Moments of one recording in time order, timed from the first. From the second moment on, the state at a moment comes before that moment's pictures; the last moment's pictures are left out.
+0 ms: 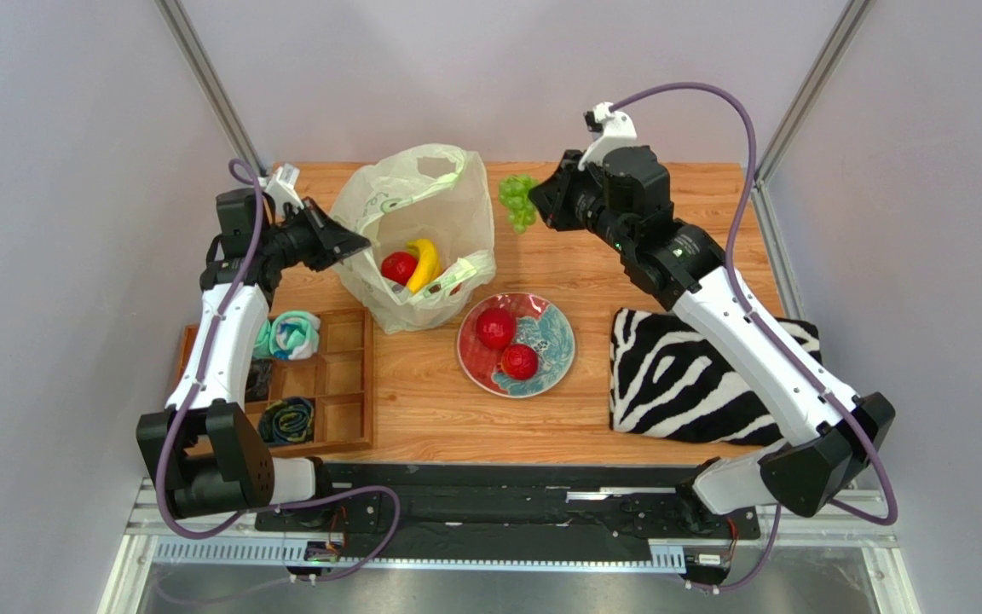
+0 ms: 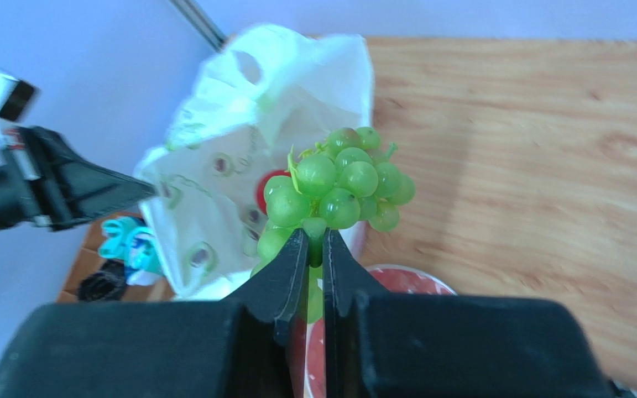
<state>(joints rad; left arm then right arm) 0.14 1.32 1.11 -0.32 0.73 -0.54 0.61 1.40 1.52 -0.37 0.08 0.44</state>
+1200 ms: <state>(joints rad) 0.13 1.32 1.11 -0.32 0.72 -0.54 0.75 2.05 2.09 -0.61 -0.04 0.39</state>
